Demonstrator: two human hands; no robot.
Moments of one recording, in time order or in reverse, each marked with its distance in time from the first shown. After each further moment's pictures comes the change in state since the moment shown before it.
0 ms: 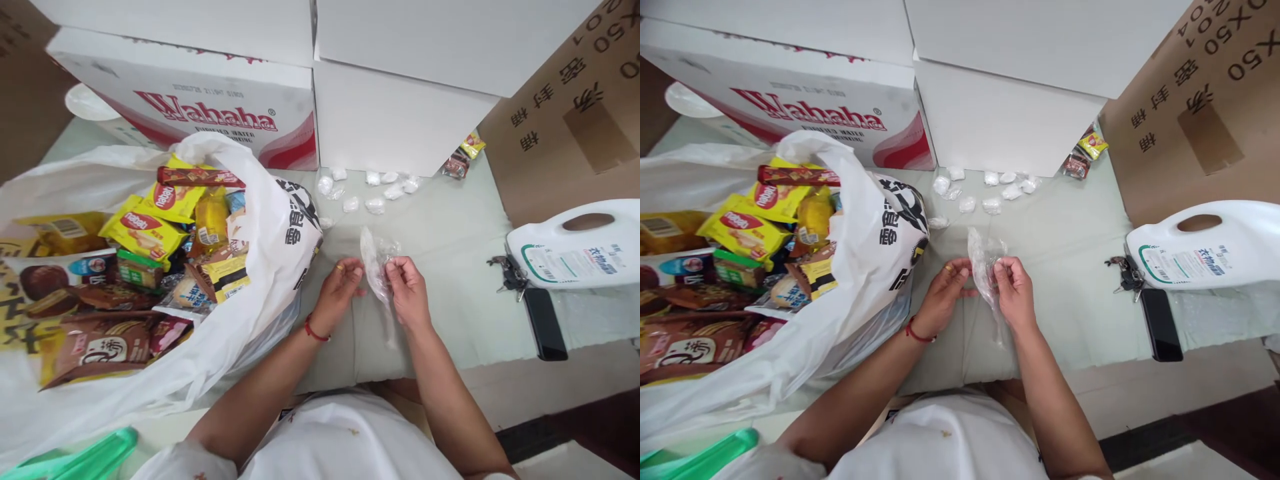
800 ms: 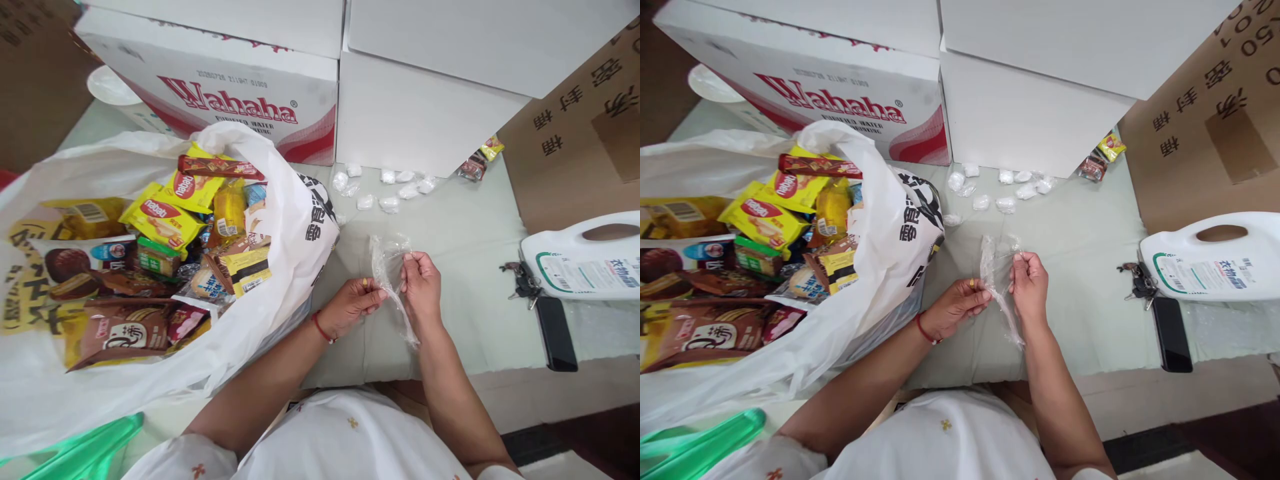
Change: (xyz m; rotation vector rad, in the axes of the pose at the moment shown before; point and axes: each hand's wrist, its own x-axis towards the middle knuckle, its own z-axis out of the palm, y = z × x) left_hand -0.007 0.002 -0.005 -0.321 -0.370 -0.258; right_hand 0.015 -0.003 0.007 0.130 0.158 0.156
